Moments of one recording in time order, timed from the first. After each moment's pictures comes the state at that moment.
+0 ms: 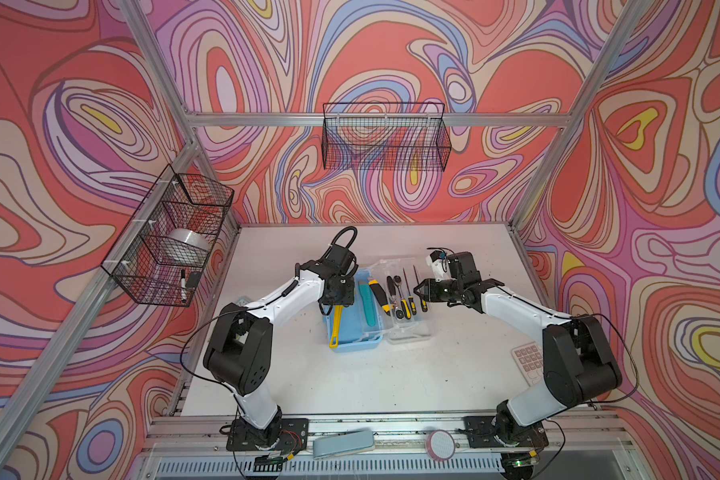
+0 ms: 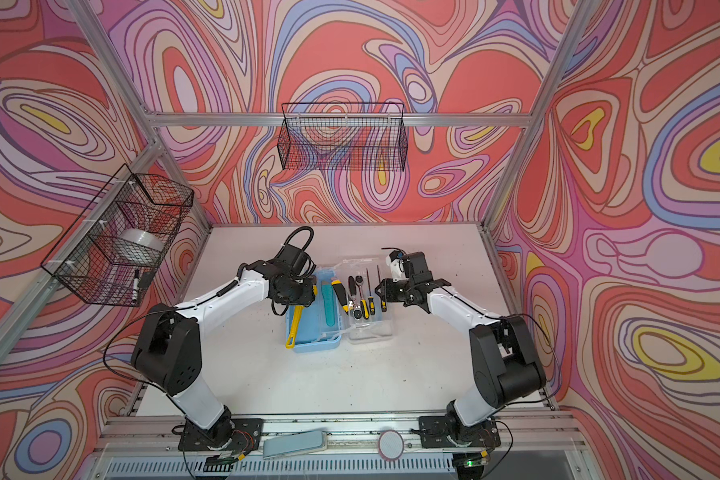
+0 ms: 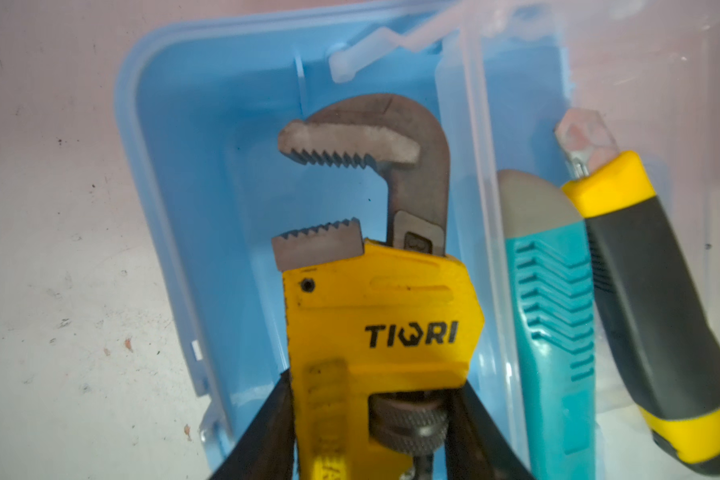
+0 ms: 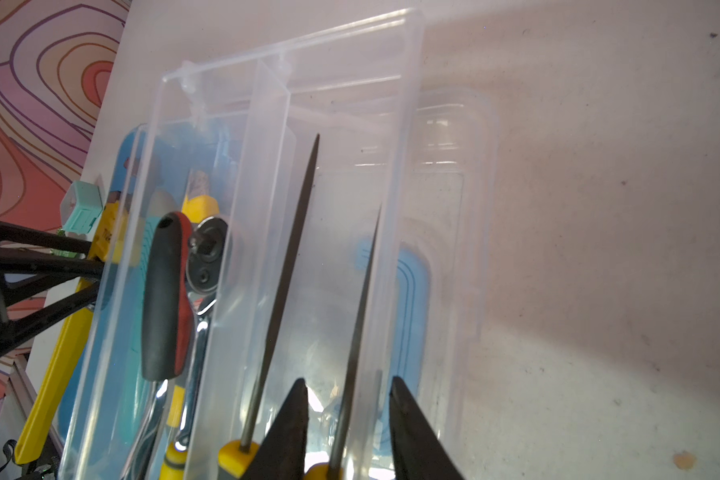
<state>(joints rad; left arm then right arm) -0.48 1.71 1.30 -0.76 -0.01 -0.45 0.30 1.57 0.97 -0.24 -0.39 0.29</state>
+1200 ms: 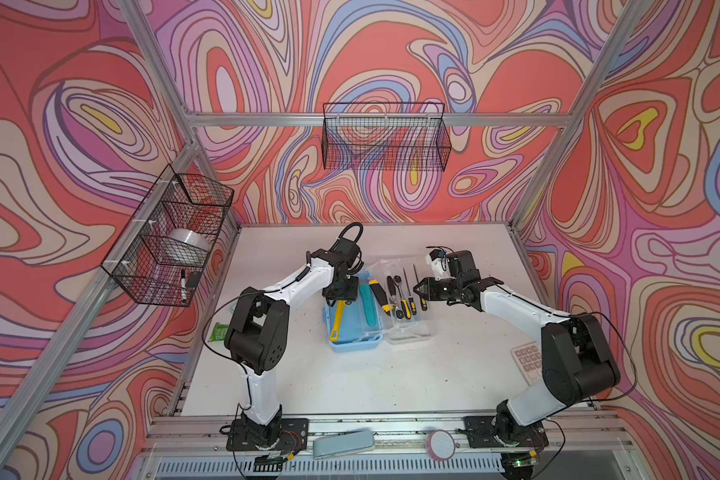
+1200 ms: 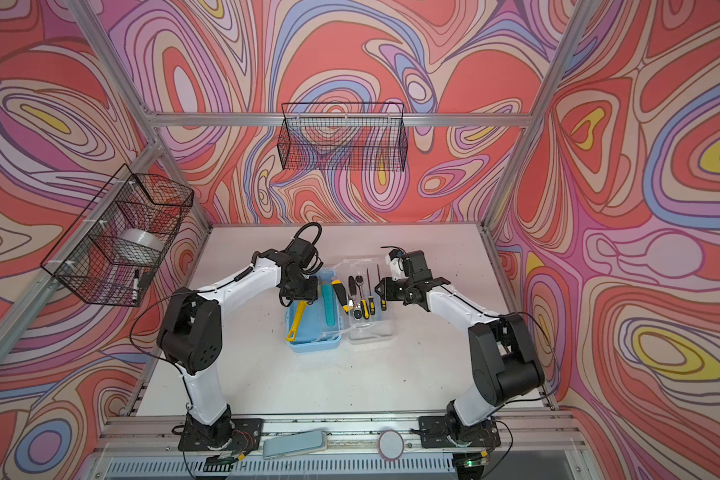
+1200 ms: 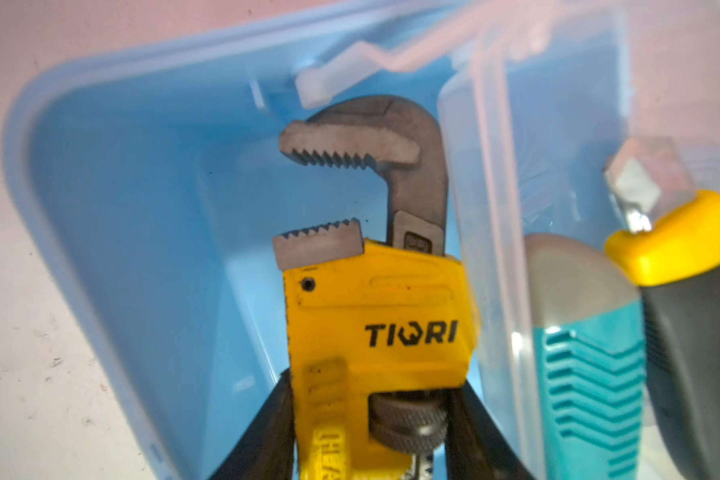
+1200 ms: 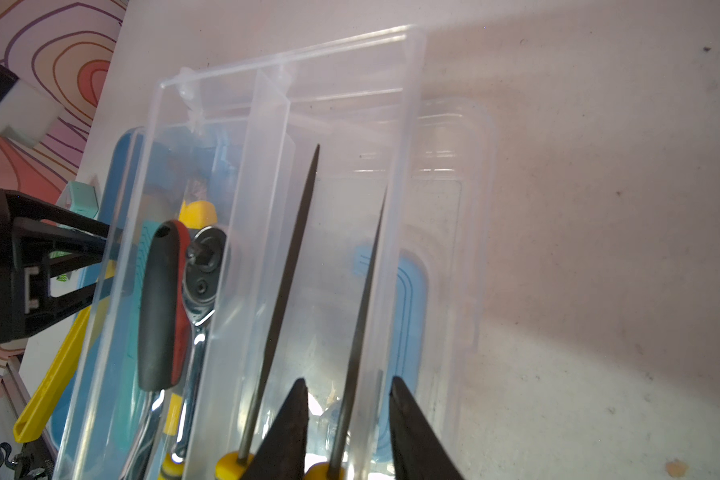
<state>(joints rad) -0.48 1.88 1.46 -0.86 0.00 -0.40 0.30 1.59 0.98 -0.25 -0.38 0.28</state>
